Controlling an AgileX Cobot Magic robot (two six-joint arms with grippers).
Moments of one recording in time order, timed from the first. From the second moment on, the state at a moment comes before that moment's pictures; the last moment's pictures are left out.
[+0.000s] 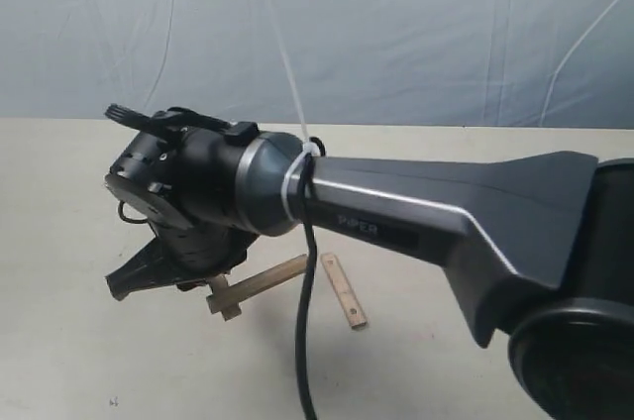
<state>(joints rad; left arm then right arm) -0.26 0.01 0.00 0.08 0.07 -0.38 1.05 2.28 -1.93 -0.35 1.03 0.60</state>
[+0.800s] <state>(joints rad) -0.26 0.01 0.00 0.07 0.07 -0.38 0.94 2.24 -1.61 -0.27 0.78 0.65</state>
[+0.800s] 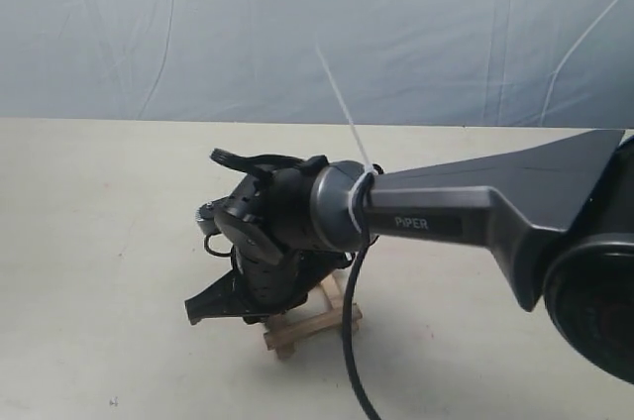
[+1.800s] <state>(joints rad) -0.26 0.01 0.00 0.06 0.07 -0.38 0.76 2.26 -1.71 -0.16 0.79 0.73</state>
